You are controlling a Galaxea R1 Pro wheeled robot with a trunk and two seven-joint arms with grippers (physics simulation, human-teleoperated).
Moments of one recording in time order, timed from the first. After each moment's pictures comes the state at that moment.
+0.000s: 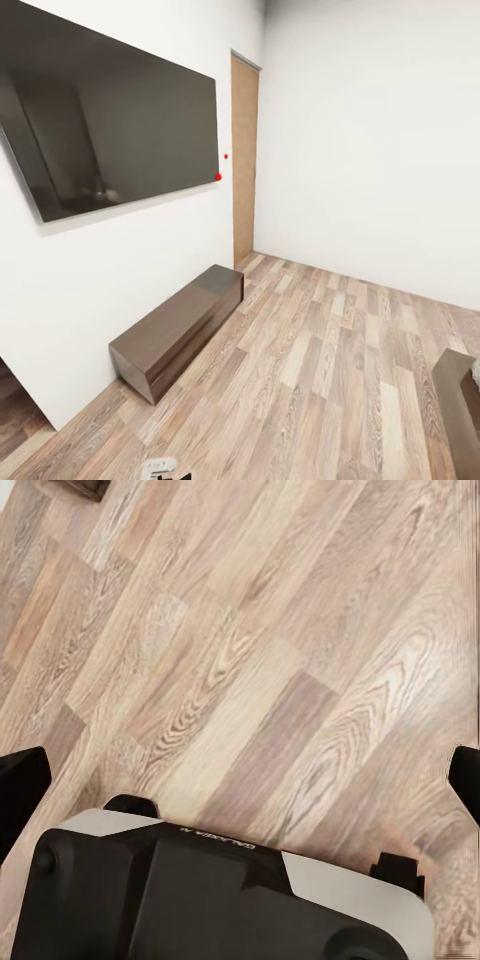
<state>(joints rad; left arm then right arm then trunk) -0.43 0.04 0.25 -0.02 -0.03 -0.24 -0.49 -0.41 -0.21 0.01 0.04 -0.14 -0.14 0.68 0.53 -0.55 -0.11</state>
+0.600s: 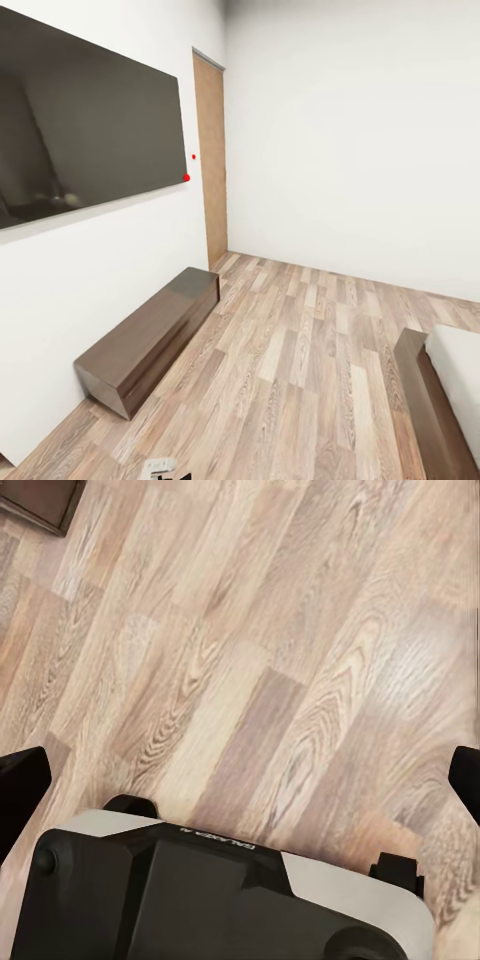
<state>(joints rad) -0.43 0.04 0.25 -0.02 -0.03 -0.24 -0.49 -0.41 -0.21 0.01 0.04 -0.14 -0.14 0.68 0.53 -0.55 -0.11</state>
